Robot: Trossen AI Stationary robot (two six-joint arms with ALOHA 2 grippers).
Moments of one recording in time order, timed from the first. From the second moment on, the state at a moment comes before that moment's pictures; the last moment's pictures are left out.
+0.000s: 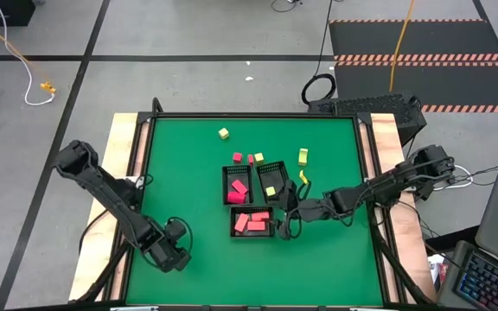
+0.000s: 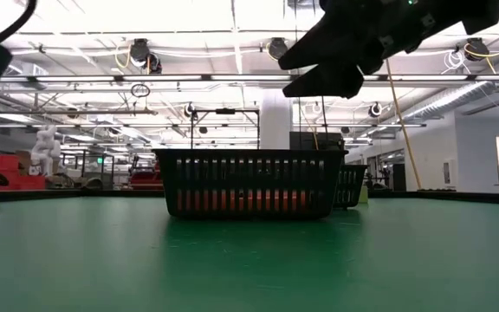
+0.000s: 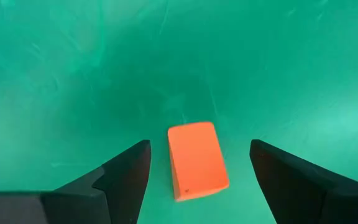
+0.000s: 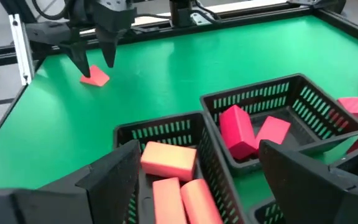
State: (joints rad) left arm -0.81 1.47 0.80 -0.64 -0.02 -1.71; right arm 0.32 1.48 0.71 0.31 0.39 0.34
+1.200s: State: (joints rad) left arm -0.87 1.60 0.80 -0.58 0.01 -1.74; right arm 0.38 1.48 0.71 0.29 0.40 0.38
